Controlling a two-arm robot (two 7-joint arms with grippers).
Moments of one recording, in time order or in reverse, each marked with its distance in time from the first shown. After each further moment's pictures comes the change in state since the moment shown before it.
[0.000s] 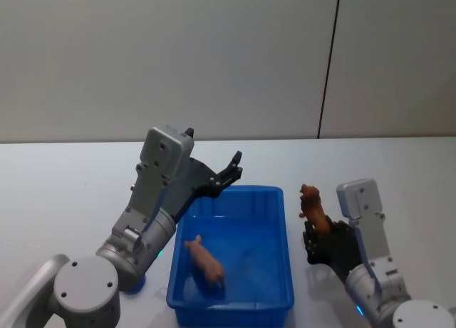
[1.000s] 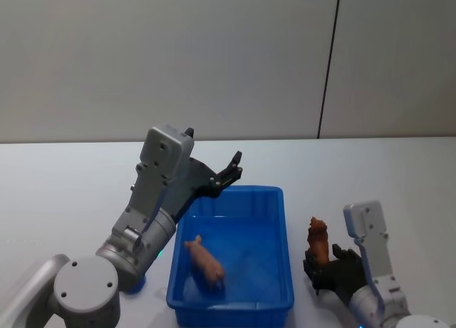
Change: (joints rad) left arm 0.000 0.000 0.000 0.000 0.000 0.000 0.000; right arm -0.015 0.006 0.003 0.056 0.099 0.058 -0.032
